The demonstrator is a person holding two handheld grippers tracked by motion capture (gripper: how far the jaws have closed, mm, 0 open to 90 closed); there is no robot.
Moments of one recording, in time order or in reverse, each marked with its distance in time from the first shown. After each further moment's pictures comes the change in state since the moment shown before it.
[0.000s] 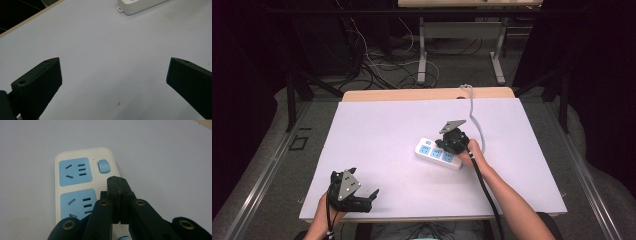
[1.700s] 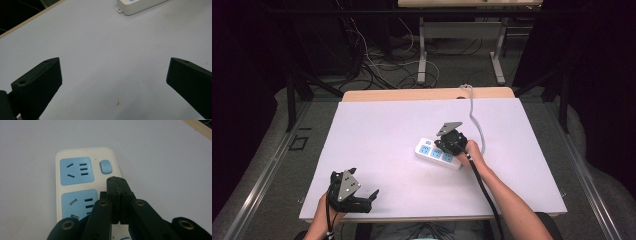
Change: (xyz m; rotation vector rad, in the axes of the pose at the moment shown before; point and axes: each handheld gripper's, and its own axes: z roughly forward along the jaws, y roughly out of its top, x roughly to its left) left arm 0.000 0.000 -0.001 -0.005 0.002 0.013; right arm 0.008 0.004 0.000 0.029 -0.040 -0.076
